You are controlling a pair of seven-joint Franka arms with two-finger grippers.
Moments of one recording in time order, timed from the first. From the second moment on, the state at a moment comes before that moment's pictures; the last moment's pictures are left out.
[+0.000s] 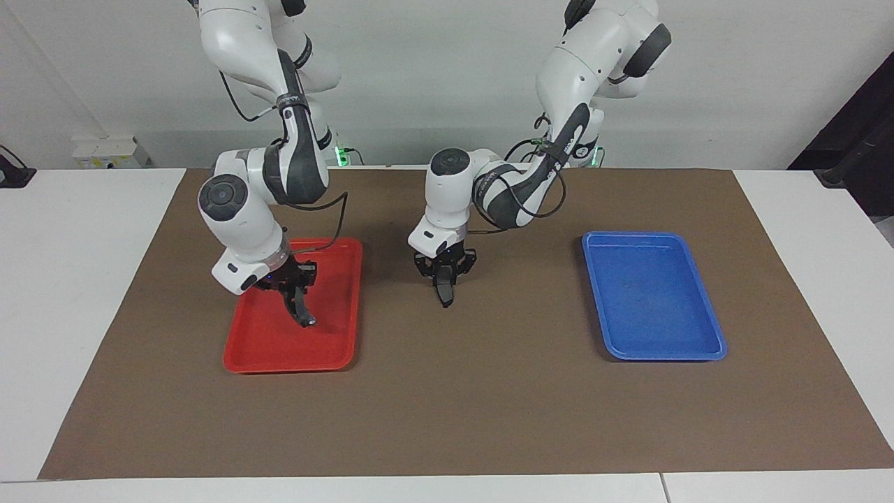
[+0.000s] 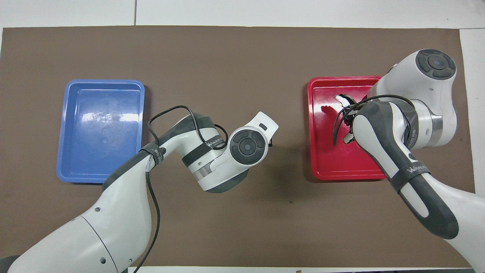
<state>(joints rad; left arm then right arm) -0.26 0.53 -0.60 -1.81 0.47 2.32 -1.09 0.16 0.26 -0.06 -1.89 0.04 2.04 -0.02</state>
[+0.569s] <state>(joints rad) -0.23 0.51 -0.59 -1.69 0.48 2.14 -1.08 0.16 0.26 -0.05 -1.86 0.04 1.99 -0.02</state>
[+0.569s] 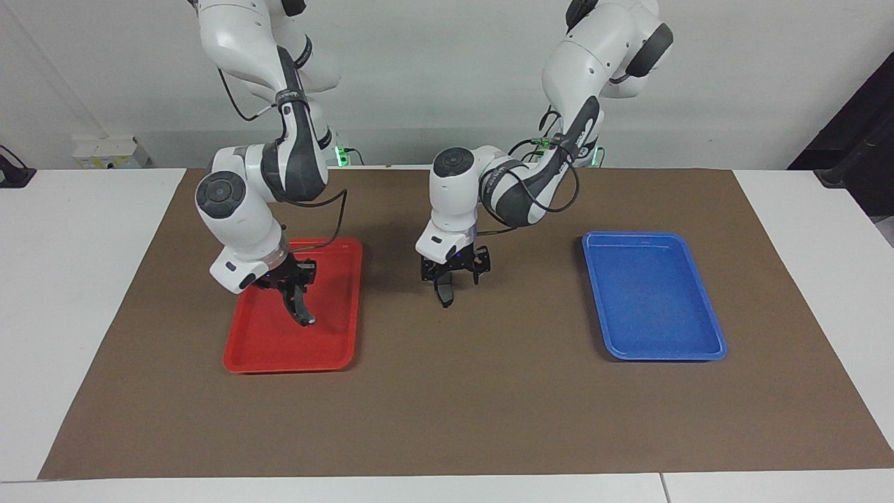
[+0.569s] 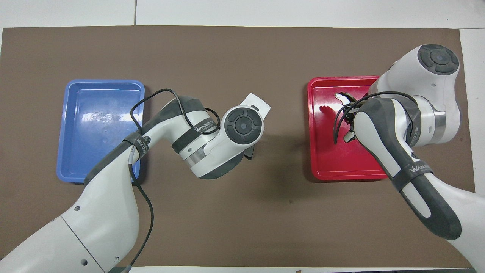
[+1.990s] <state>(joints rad) -0.05 -0.05 -0.05 -1.63 0.02 1.53 -0.09 0.58 0.41 -0.01 -1.76 0.10 2.12 0.50</state>
